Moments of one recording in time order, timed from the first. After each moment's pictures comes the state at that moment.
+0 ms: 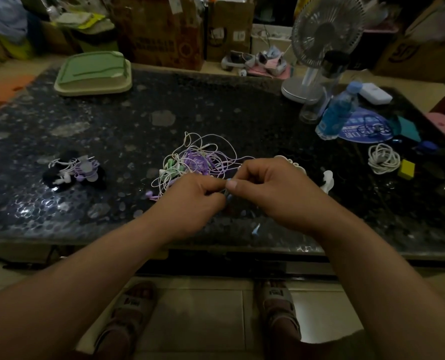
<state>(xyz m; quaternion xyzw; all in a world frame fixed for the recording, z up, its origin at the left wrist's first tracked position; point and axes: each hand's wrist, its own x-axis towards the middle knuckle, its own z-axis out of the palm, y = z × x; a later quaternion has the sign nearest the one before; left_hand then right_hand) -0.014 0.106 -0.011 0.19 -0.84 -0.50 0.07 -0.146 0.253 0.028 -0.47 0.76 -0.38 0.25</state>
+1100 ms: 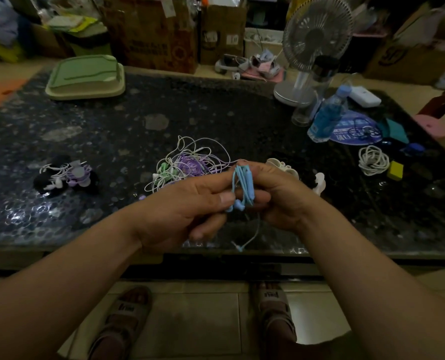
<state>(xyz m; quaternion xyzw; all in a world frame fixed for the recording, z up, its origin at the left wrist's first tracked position) -0.004 0.111 0.013 0.00 -0.65 -0.75 -0.07 -0.163 0.242 0.004 -0.22 0.55 -0.62 0.52</state>
